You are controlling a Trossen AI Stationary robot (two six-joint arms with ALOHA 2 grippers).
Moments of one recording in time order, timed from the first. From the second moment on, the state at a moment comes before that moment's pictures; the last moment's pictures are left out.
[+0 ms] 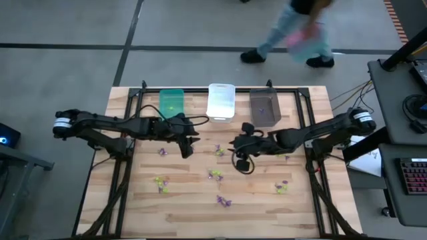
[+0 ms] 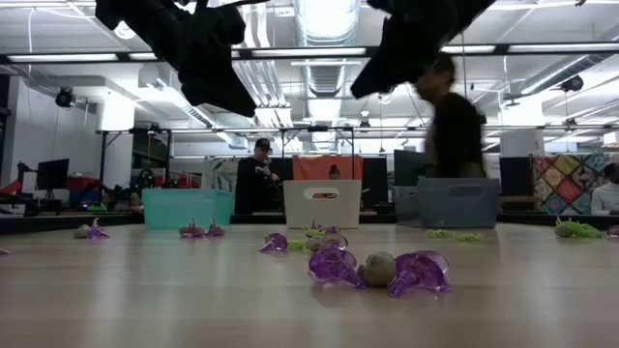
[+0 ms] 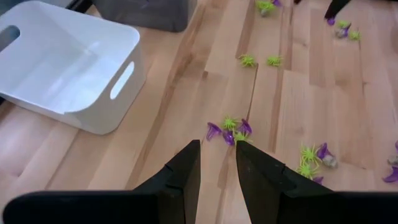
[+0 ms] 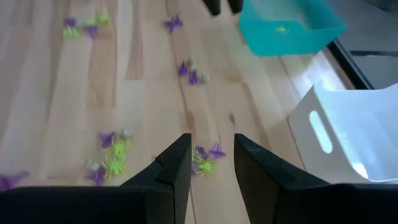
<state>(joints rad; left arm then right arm) 0.02 1.26 0.84 -0.27 -0.17 -0.20 0.17 1.46 1.00 -0.23 0.33 0.10</state>
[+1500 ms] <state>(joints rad) -0.07 1.27 0.82 -0.21 -0.18 -0.25 -0.03 1.83 0.99 0.07 0.18 0.06</state>
